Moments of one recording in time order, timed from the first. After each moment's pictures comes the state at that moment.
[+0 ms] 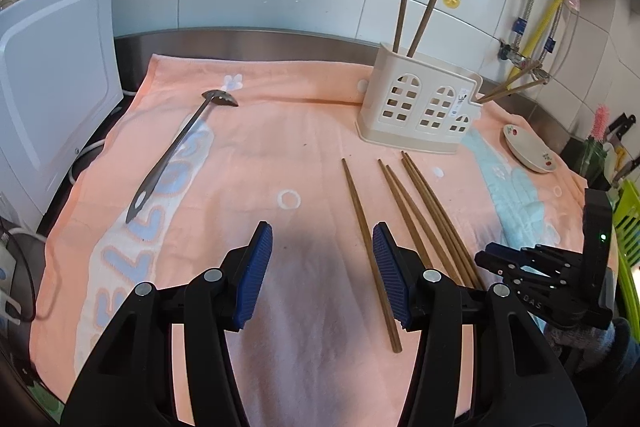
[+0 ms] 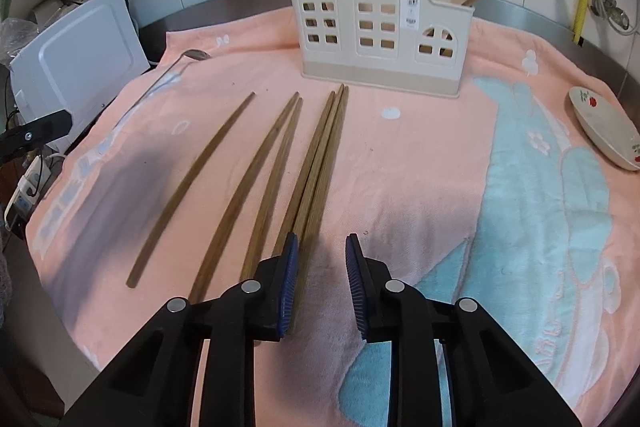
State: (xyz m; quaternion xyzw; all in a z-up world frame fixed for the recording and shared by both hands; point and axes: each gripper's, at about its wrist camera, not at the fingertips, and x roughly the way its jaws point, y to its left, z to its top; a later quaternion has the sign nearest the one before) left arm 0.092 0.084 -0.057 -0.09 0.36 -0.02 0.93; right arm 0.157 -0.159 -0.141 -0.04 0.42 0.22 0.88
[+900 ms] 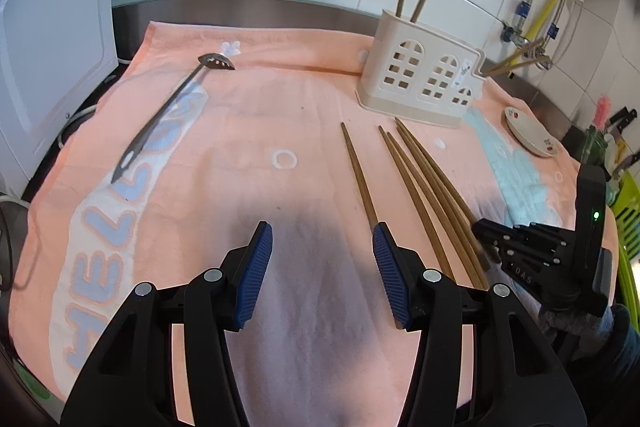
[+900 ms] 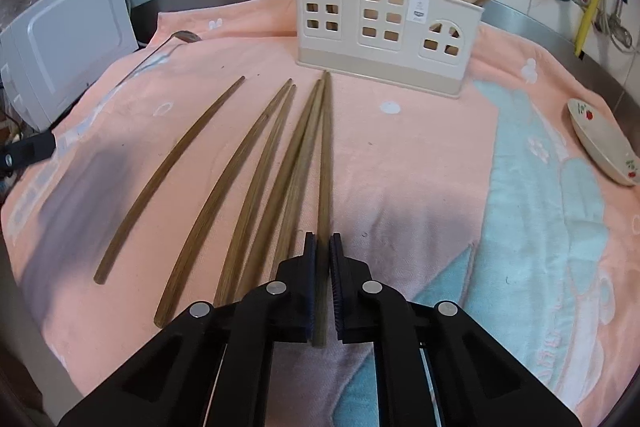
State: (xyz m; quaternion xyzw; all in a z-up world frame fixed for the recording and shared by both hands) left arm 0.085 0.076 -0.088 -0.10 0.39 -0.02 0.92; right arm 0.161 -0.150 -0.154 -0.08 0.41 0.20 0.89
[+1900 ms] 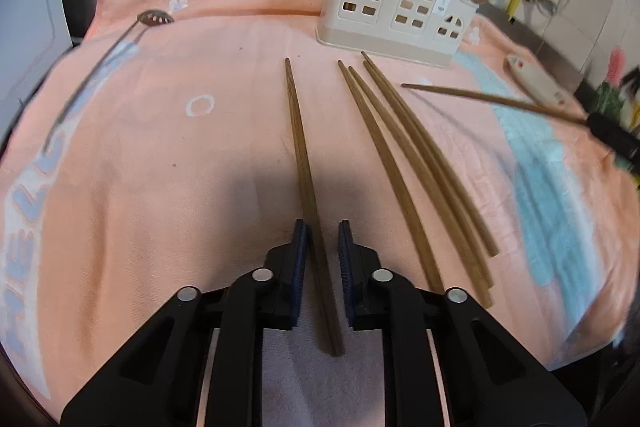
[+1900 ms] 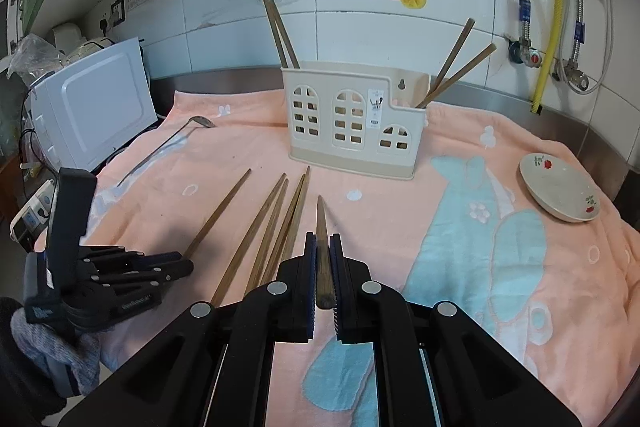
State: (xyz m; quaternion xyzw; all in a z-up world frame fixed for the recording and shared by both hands) left arm 0.121 0.005 -0.140 -0.06 0.44 -0.02 0.89; right arm 0.120 -0.191 -0.069 -0.05 0.30 0.21 0.93
